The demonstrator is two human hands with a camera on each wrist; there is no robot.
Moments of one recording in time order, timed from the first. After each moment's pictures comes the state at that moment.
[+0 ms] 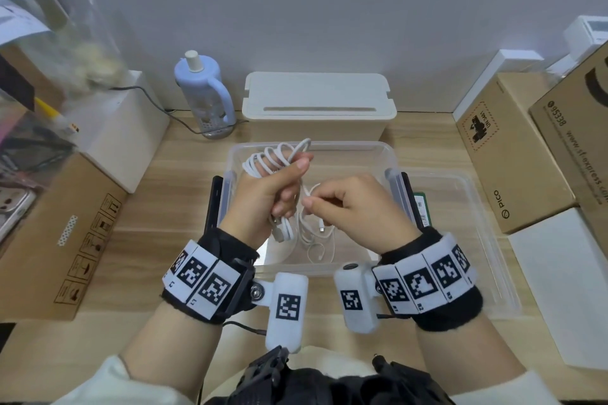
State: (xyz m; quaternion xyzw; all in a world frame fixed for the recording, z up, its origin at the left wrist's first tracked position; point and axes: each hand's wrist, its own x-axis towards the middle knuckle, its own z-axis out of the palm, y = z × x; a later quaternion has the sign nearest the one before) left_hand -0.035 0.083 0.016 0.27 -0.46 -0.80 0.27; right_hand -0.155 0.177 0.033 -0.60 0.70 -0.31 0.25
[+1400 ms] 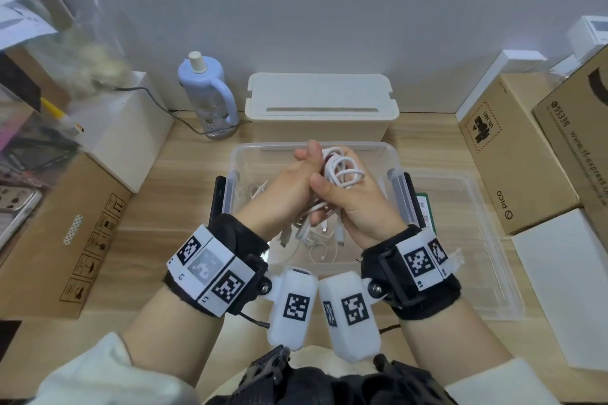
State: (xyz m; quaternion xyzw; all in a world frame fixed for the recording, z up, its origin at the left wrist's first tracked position) left_hand -0.053 0.091 0.032 0.30 -0.64 -0.69 0.13; right_hand -0.143 0.163 0.023 -0.25 0.47 -0.66 0.52
